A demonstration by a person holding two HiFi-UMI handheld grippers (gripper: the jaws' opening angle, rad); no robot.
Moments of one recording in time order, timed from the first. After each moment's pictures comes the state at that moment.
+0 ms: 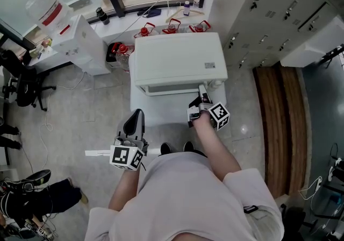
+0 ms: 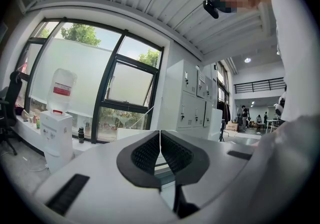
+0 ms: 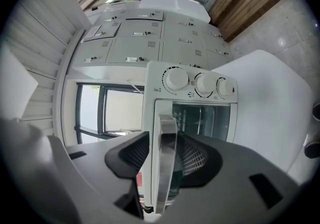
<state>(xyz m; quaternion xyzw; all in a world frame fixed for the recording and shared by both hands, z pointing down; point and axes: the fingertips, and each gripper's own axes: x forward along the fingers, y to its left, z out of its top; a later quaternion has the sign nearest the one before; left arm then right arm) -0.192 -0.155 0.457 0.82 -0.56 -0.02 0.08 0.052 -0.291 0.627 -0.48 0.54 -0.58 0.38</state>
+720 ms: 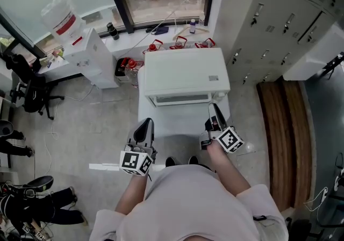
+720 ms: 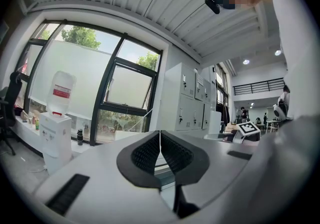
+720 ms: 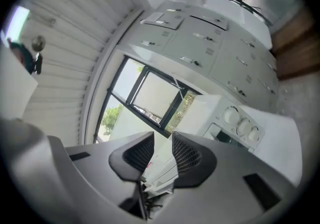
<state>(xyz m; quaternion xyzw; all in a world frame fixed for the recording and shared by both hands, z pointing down) -0.186 -0.142 0.453 0.82 -0.56 -0.03 0.07 0.061 -0.228 0.517 -0.47 0.74 -0.39 0.28</state>
